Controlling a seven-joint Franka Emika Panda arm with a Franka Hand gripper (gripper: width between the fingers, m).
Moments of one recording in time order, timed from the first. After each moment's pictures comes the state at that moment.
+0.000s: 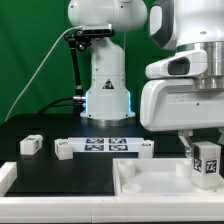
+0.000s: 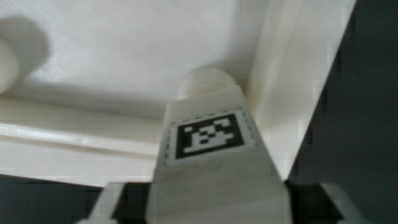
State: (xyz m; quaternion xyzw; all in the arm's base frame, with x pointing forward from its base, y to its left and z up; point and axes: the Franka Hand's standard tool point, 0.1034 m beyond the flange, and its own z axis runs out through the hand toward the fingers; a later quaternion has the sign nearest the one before) arm 0.621 0.122 0.081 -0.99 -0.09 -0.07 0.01
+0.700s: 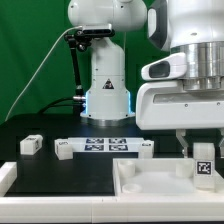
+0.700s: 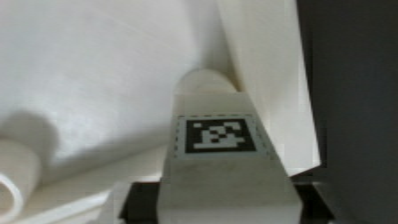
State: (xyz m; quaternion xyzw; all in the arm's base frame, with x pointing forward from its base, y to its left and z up) arm 0.621 0.117 0.080 -0.98 0.20 -0.07 0.04
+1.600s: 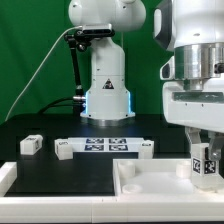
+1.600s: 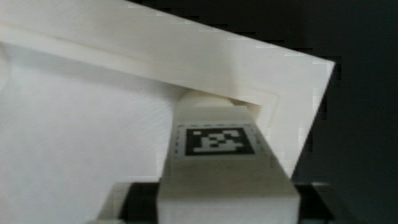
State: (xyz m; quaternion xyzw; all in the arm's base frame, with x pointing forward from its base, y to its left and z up) arm 0.617 0.120 0.078 -0.78 0.62 -0.04 0.06
